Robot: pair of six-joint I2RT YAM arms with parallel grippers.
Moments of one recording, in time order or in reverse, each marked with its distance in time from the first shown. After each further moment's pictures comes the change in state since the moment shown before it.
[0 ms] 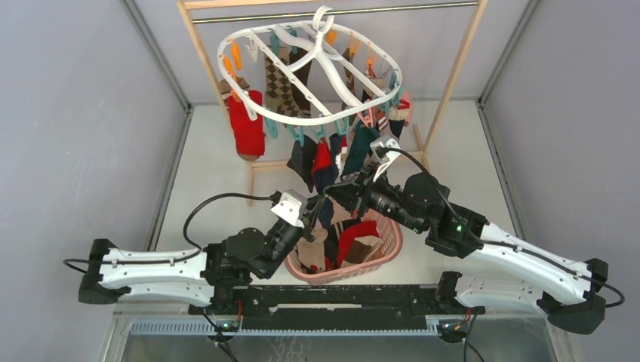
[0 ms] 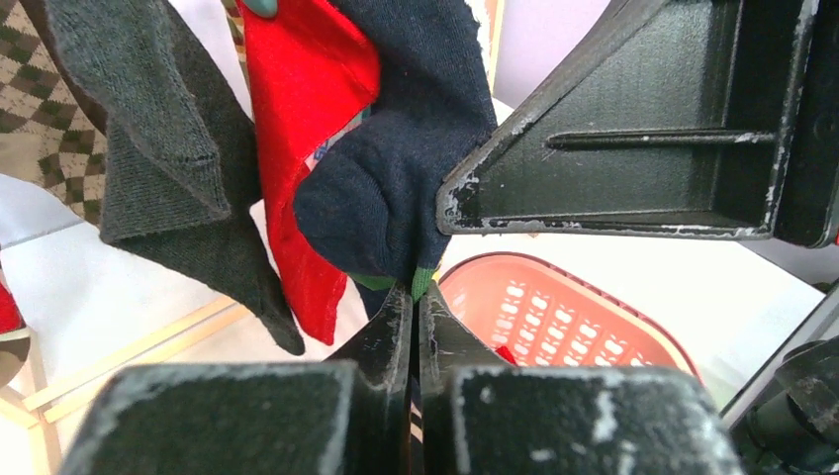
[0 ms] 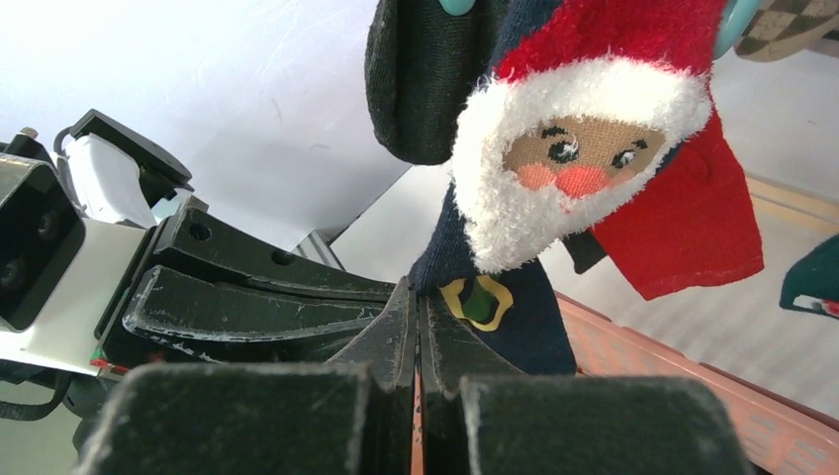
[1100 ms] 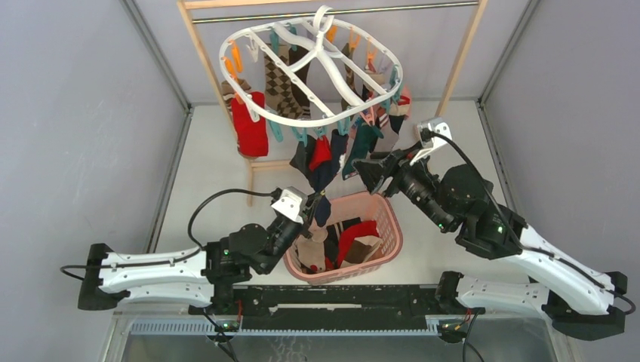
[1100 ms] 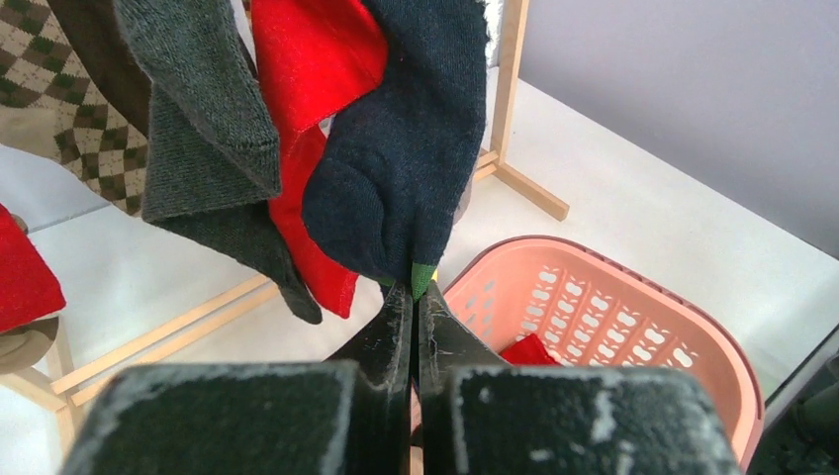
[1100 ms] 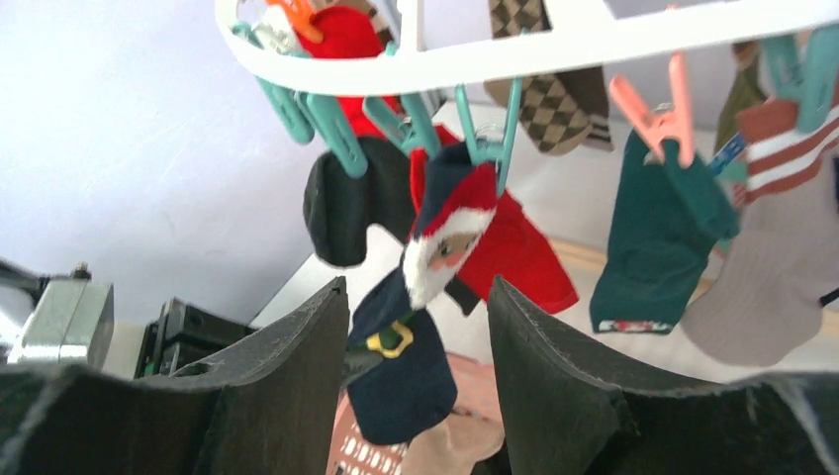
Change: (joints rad) left arm 0.063 -0.027 -0.034 -0.043 0.049 -0.017; right arm -0.024 -0.074 0.165 -0.195 0.284 -0.117
